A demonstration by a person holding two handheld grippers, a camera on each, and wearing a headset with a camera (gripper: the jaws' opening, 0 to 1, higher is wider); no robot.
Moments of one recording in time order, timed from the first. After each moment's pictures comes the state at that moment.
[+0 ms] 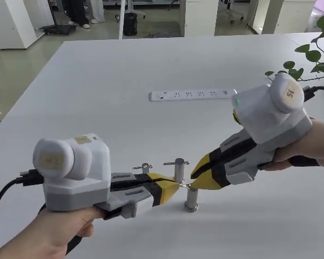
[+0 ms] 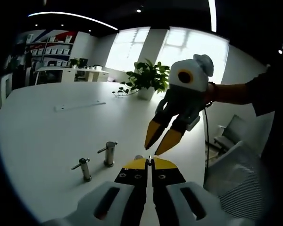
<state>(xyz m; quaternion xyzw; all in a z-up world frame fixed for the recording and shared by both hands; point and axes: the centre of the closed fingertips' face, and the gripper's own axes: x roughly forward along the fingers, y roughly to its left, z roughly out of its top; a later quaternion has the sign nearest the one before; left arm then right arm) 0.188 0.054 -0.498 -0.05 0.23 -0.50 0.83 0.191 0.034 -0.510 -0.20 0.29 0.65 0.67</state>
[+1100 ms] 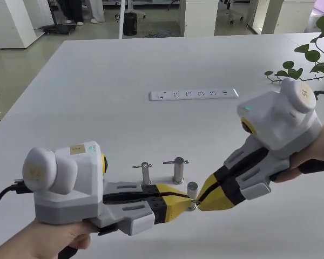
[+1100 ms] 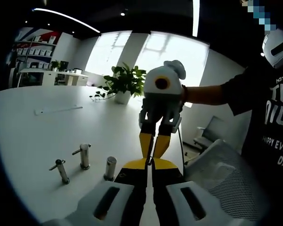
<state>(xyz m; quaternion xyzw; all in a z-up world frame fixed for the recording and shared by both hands) 0.154 0.039 -0.483 -0.07 0.20 -0.58 0.79 0.137 0.034 -0.500 -0.15 0.30 0.73 0.59</state>
